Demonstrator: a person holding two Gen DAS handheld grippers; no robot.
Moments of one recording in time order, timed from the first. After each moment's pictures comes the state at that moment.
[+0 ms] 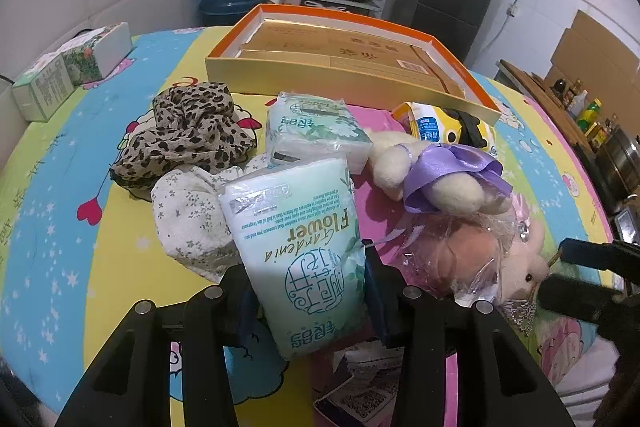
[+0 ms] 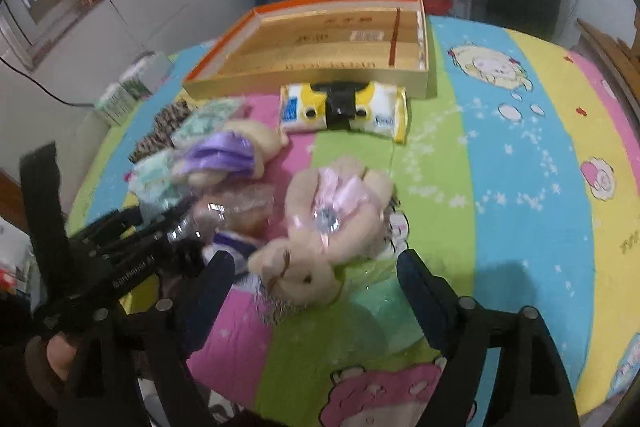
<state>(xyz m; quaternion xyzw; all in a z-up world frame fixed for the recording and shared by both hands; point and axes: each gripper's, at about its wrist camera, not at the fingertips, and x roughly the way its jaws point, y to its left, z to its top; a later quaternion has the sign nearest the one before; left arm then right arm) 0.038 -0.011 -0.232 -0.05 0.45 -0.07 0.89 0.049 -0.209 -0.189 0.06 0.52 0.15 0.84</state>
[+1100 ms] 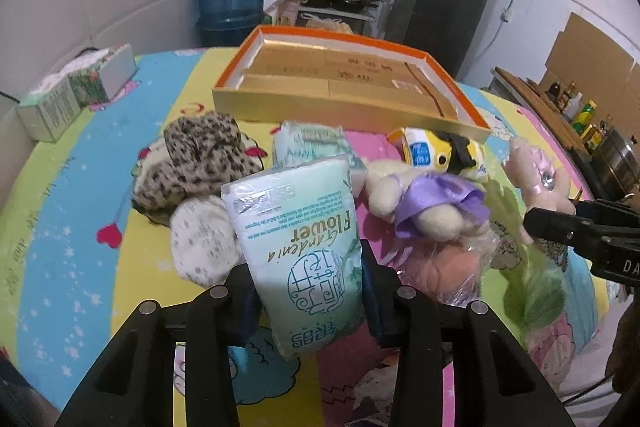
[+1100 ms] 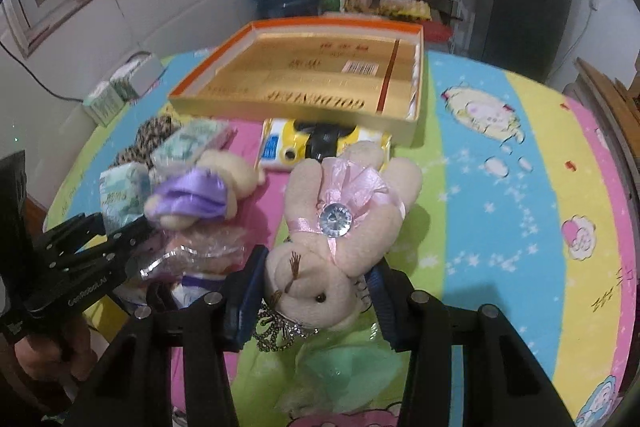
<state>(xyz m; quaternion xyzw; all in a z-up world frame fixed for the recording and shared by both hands) 0.035 -0.005 -0.206 -0.04 0.43 -0.08 0.90 0.073 -0.214 -0.174 0.01 0.49 0.14 0.86</state>
